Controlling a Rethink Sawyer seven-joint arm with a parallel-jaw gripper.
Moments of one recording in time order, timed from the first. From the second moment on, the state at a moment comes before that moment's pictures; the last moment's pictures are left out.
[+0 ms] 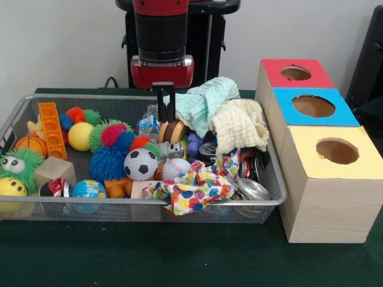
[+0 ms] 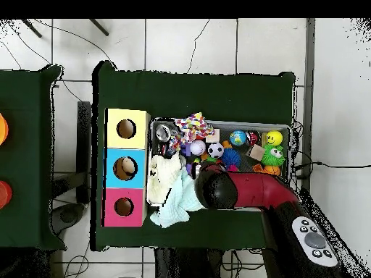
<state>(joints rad) -0.58 -0.71 0.28 1.85 -0.42 0.34 1.71</state>
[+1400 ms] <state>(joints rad) -0.71 -0.61 0.34 1.81 -0.42 0.35 1.71</state>
